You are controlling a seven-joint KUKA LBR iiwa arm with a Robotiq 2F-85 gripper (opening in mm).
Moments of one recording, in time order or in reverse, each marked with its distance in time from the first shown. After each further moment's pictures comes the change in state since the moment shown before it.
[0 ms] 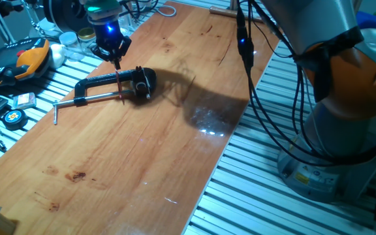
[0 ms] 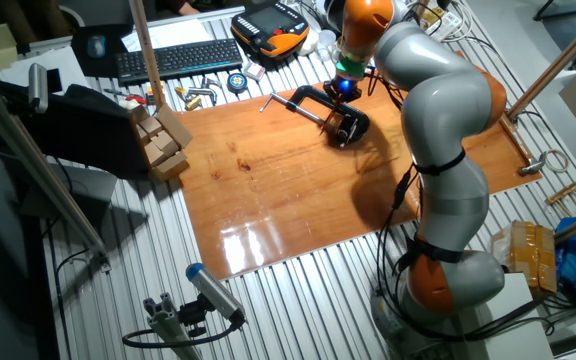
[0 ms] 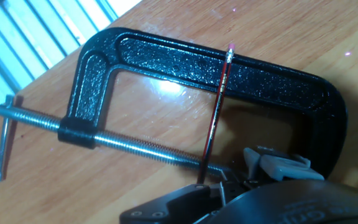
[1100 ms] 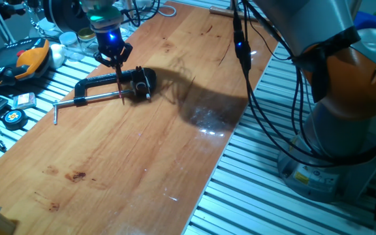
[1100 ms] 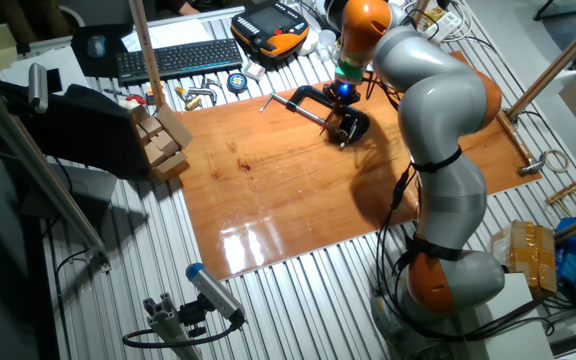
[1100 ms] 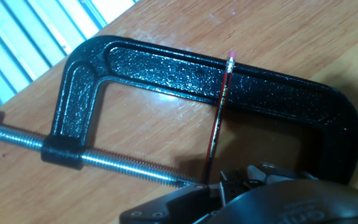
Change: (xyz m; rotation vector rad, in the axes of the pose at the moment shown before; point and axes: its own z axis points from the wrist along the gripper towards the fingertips) arm -0.012 -0.004 0.030 0.001 -0.008 0.007
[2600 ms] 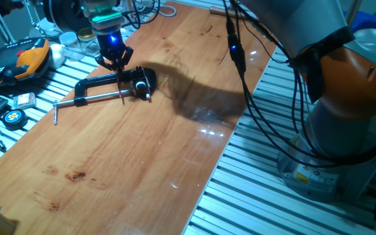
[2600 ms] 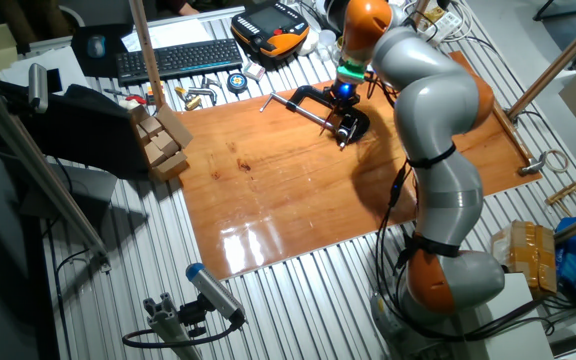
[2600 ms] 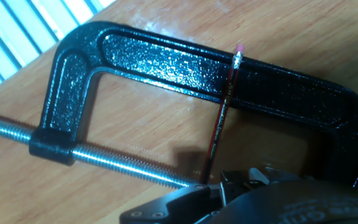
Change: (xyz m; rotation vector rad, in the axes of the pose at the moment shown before) arm -0.002 -0.002 0.015 -0.001 0.085 -0.050
